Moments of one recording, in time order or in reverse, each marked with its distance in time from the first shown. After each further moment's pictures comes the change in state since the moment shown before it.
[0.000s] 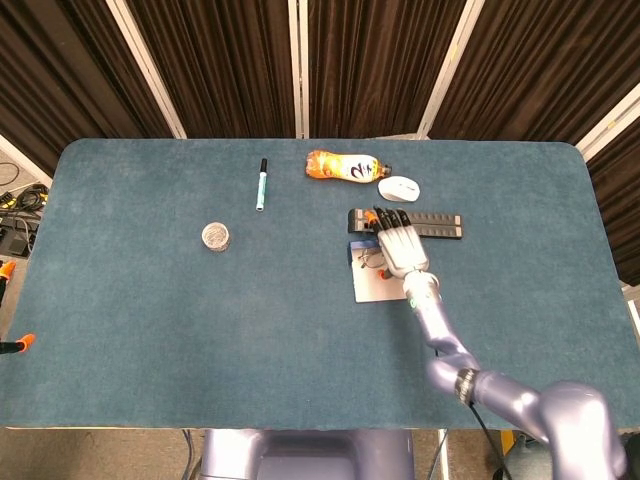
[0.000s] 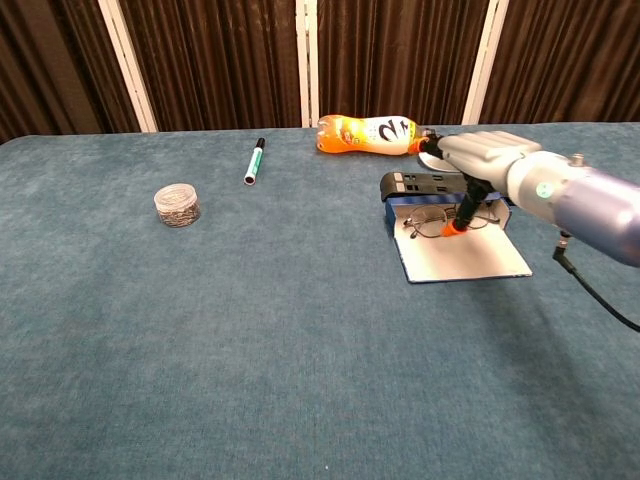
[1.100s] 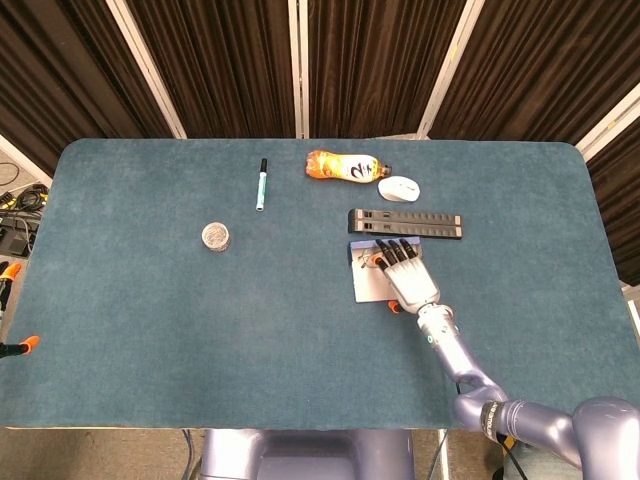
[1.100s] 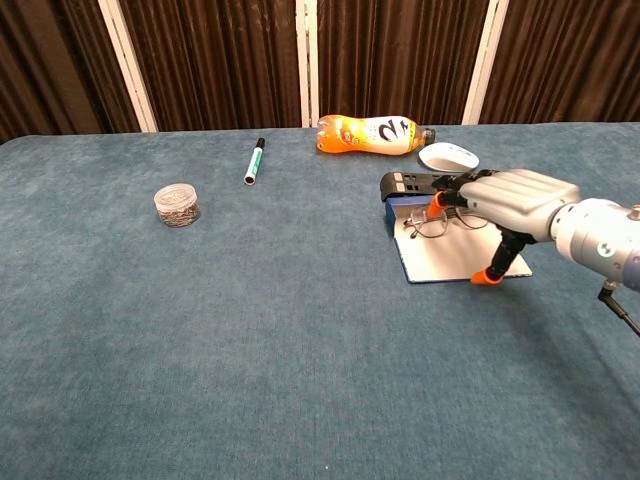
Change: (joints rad) left arm 0.005 -0.001 0.009 -0.017 0.025 0.017 0.006; right arm -0.115 0.069 -0.133 -0.121 -0.152 0.070 0.004
